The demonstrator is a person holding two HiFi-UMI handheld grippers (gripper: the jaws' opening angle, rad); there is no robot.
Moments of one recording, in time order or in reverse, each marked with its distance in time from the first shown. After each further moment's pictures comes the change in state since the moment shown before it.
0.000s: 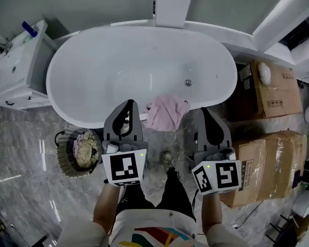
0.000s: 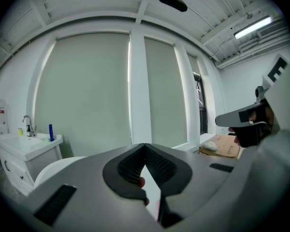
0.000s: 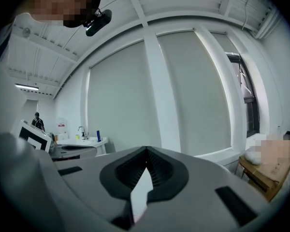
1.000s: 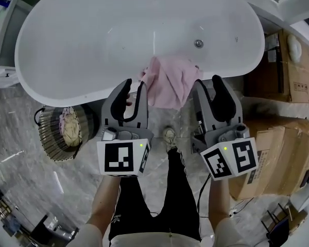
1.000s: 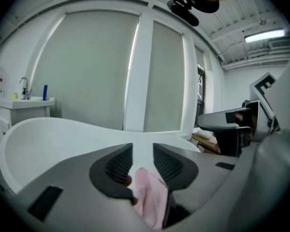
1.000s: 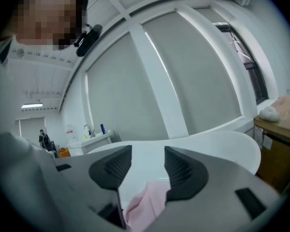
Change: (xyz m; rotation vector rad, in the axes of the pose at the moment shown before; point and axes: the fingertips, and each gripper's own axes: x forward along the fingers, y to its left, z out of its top) left arm 0.047 -0.050 -0.212 -0.143 0.150 -0.071; right arm 0.065 -0.049 -0.190 0.165 0.071 0.133
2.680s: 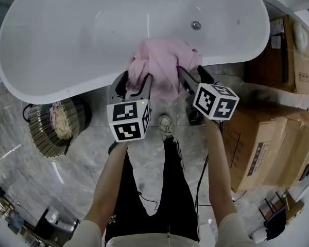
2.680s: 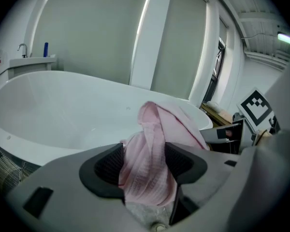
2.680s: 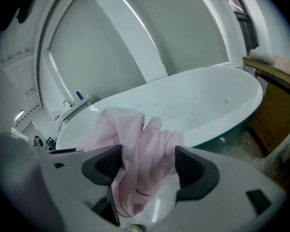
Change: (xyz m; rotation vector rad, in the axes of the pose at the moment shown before) left arm 0.067 0.007 -0.180 -0.123 0.408 0.038; right arm 0.058 -0.114 -0.219 0.219 0.505 -0.110
